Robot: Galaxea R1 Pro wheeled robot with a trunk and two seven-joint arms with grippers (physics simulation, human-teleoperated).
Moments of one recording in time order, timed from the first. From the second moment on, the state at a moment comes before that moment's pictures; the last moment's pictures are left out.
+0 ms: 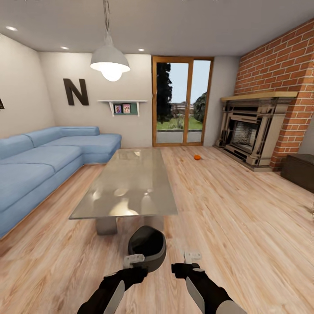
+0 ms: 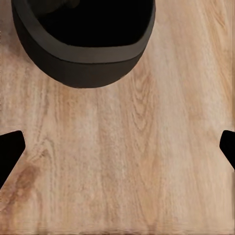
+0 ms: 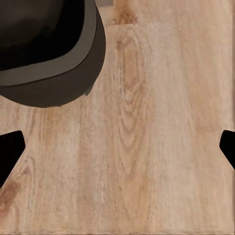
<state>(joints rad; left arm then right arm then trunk) -0.36 -0.15 -0.15 -0.76 0.28 0.39 0.05 -0.54 0.15 0.20 -0.41 -0.20 0.18 -0.15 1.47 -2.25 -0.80</state>
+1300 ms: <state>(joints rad) -0.36 -0.15 -0.15 -0.79 0.28 0.39 0.05 -0.54 0.15 0.20 -0.41 -0.20 0.19 -0.15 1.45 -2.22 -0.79</state>
